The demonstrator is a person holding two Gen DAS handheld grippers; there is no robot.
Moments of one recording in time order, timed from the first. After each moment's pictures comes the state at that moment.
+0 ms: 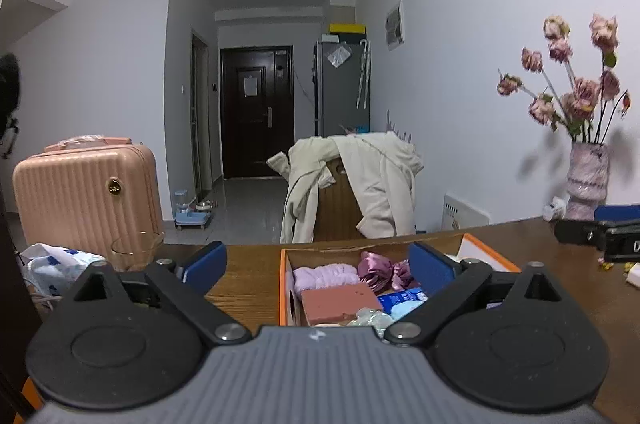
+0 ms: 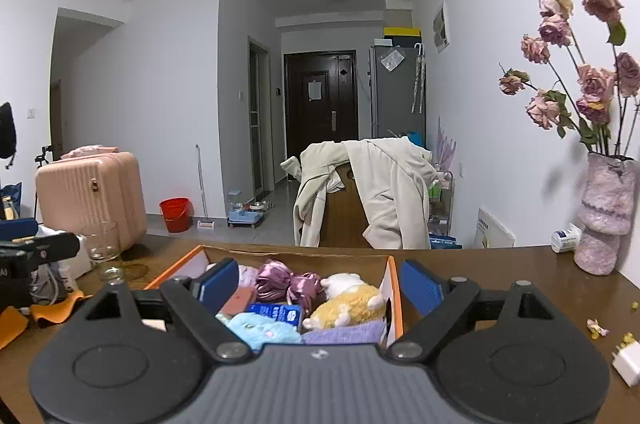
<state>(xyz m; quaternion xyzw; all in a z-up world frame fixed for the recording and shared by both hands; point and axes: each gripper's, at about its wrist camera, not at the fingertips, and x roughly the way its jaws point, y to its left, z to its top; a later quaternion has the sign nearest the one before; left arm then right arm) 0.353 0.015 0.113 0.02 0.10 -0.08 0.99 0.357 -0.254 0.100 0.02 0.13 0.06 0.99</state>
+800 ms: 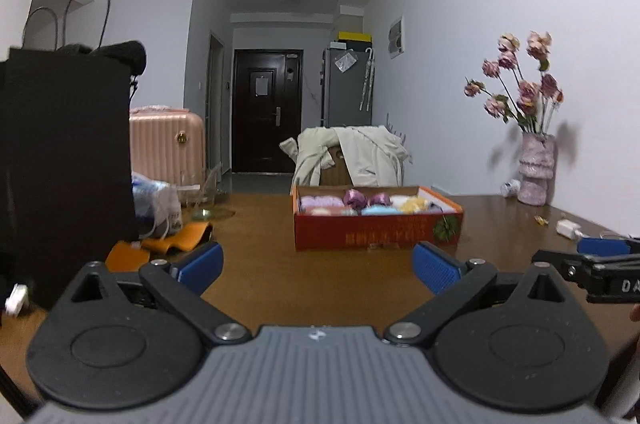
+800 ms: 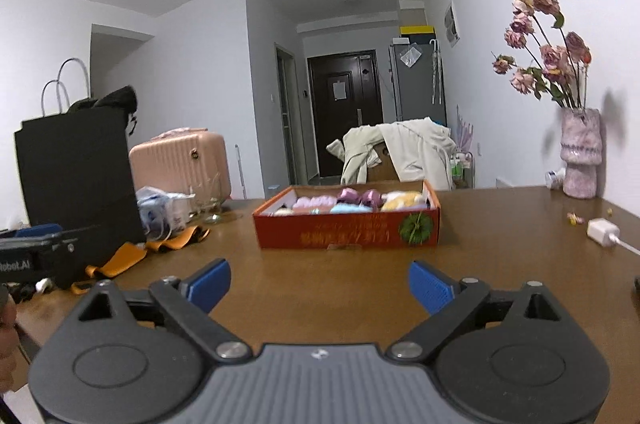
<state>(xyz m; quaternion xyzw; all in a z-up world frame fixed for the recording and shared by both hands) 0.079 0.052 0.055 0.00 0.10 -0.07 0.99 0.082 -0.203 0.030 0.05 0.12 0.10 0.99</state>
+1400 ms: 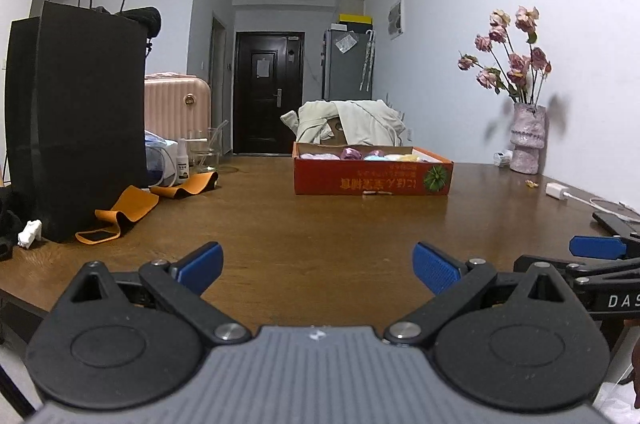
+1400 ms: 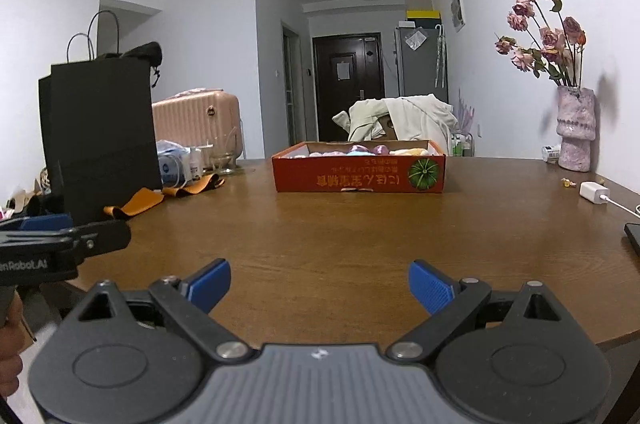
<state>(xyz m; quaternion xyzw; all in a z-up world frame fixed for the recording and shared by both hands) 0.027 0.050 0.002 0.00 0.12 -0.07 0.99 0.022 -0.177 -0.019 0.02 0.15 0.10 0.98</state>
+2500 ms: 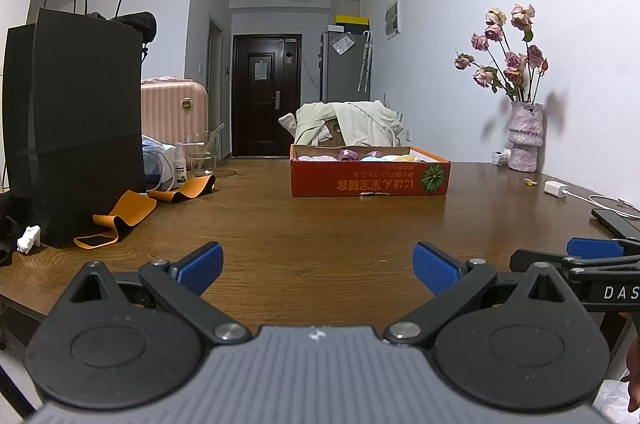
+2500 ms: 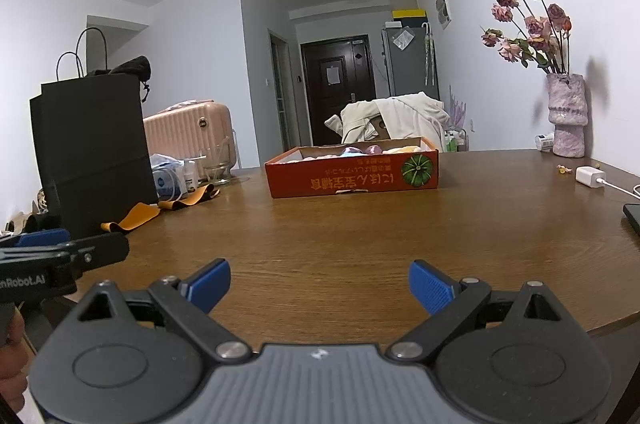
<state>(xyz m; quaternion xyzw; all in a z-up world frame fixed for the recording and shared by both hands) 0.026 0.047 0.006 0.00 0.12 -0.07 0.99 0.026 -0.183 -0.019 0.06 0.14 0.09 0.98</state>
